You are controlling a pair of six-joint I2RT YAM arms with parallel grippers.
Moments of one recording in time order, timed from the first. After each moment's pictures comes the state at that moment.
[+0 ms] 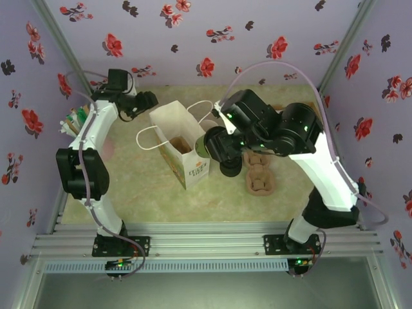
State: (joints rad) left arm -0.11 1.82 1.68 -0.76 0.32 -0.48; right arm 1.07 1.65 2.45 -1.69 0.13 0.38
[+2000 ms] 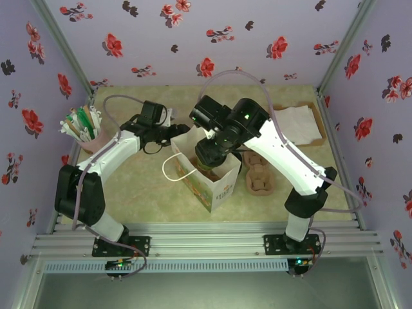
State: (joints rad) left arm -0.43 1.58 1.21 -0.50 0.42 -0.53; right arm 1.02 1.80 2.27 -1.70 0.10 0.39
